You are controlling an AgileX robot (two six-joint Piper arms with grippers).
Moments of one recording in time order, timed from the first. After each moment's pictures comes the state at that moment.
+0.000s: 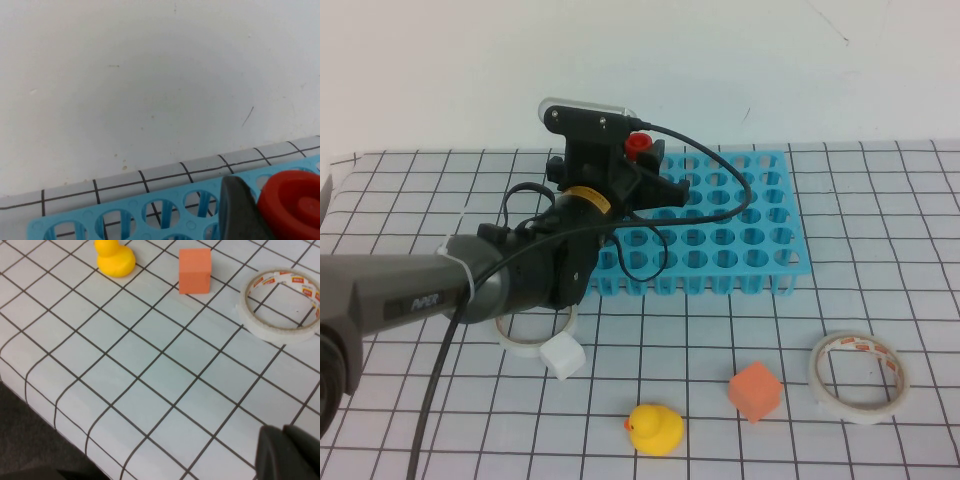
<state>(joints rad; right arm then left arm) 0.96 0.32 -0.49 -0.27 0.98 0.38 -0.50 2.01 -1.27 -0.19 -0.55 -0.02</state>
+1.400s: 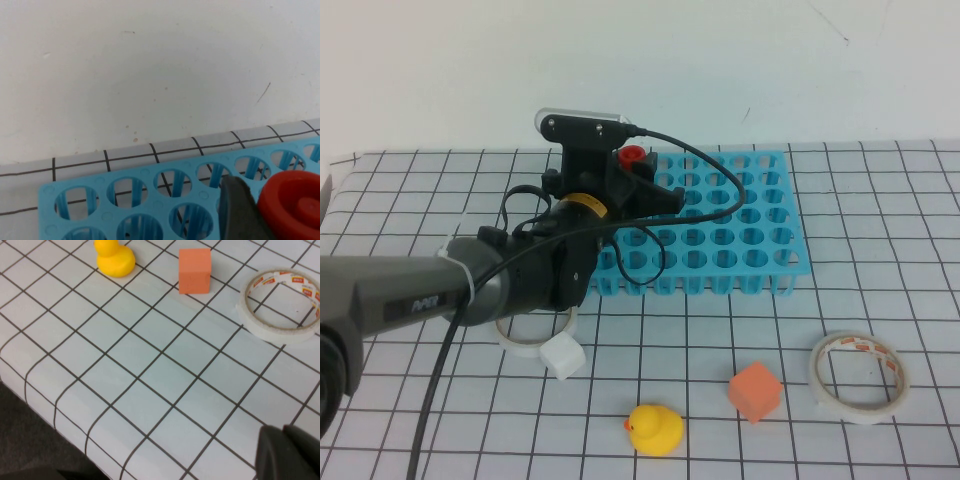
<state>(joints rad) 0.96 0.32 -0.49 -0.27 0.98 0.38 -0.50 2.01 -1.26 -0.27 -0.51 0.02</state>
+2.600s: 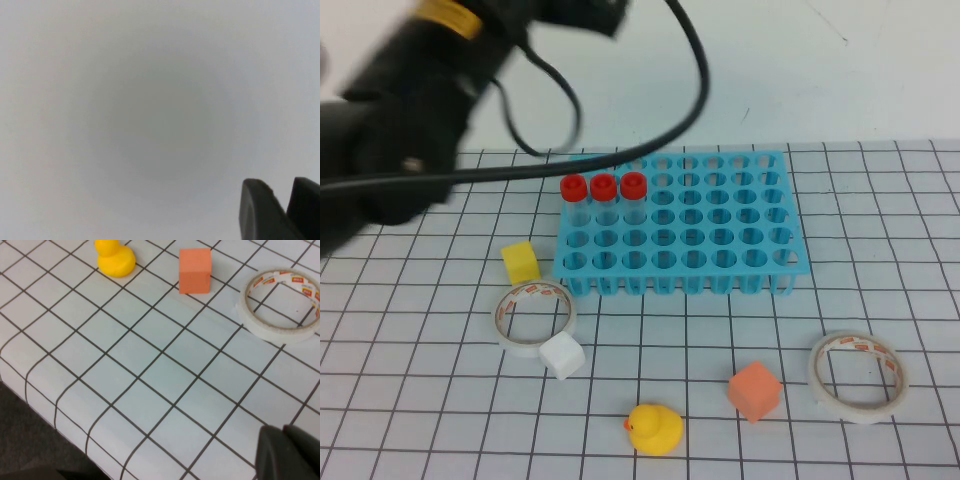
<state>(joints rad) 0.96 0.32 -0.49 -0.27 0.98 0.38 -0.50 1.46 -1.26 -0.28 -0.44 0.52</state>
